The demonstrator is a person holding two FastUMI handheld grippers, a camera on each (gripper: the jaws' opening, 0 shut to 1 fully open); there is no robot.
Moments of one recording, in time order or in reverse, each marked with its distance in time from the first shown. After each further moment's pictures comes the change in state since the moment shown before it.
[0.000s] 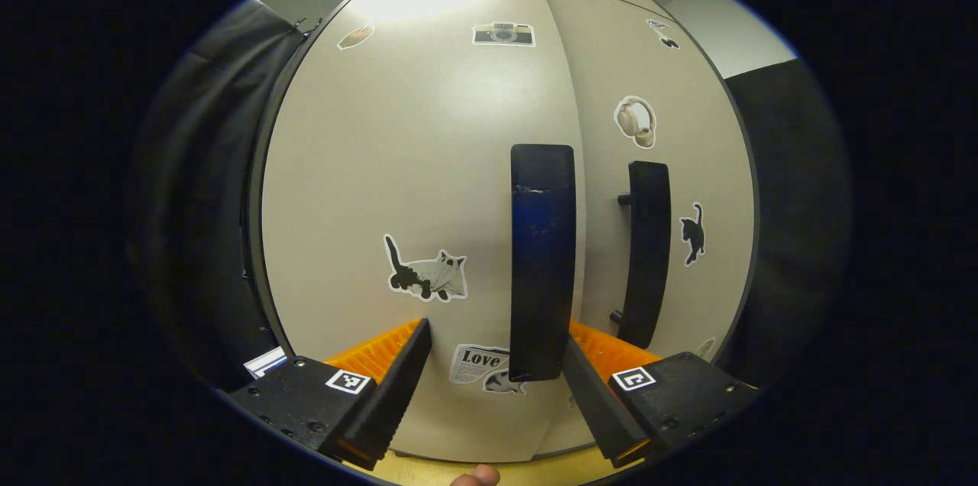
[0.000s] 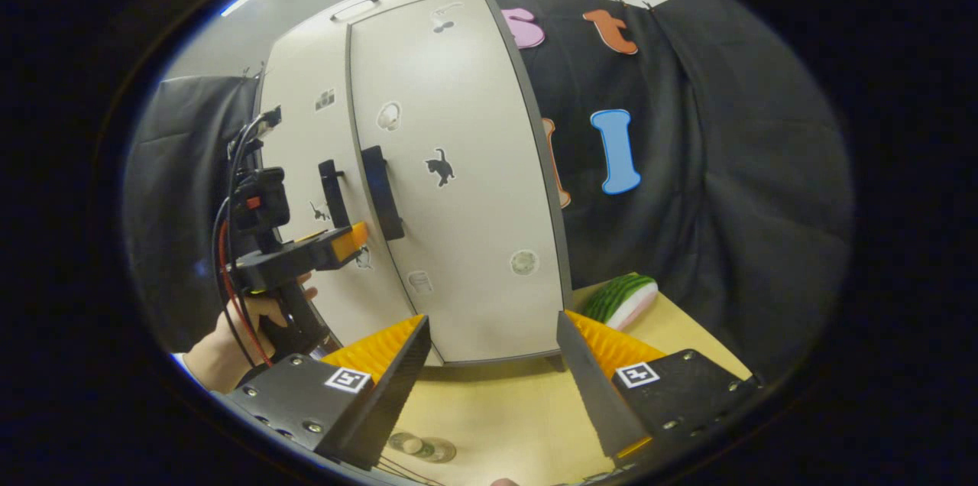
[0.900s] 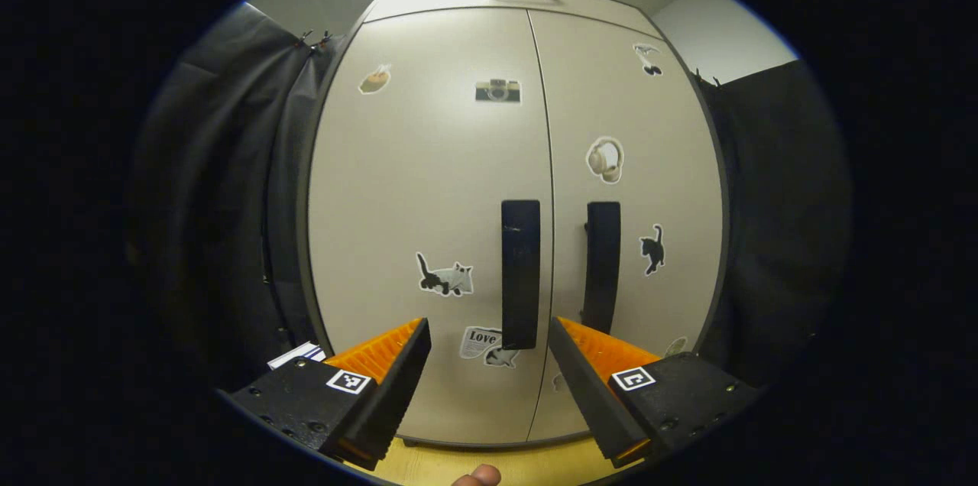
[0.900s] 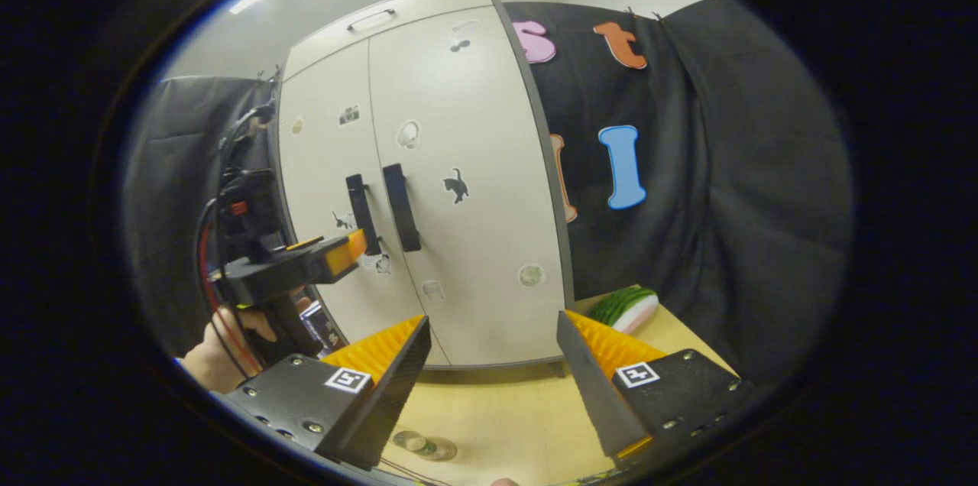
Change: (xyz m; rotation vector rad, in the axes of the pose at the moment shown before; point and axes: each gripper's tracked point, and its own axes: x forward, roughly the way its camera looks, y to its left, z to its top) left arm -0.083 0.003 0.033 -0.016 -0.038 0.014; right arm -0.023 0.017 0.027 -0.044 -0.056 0.037
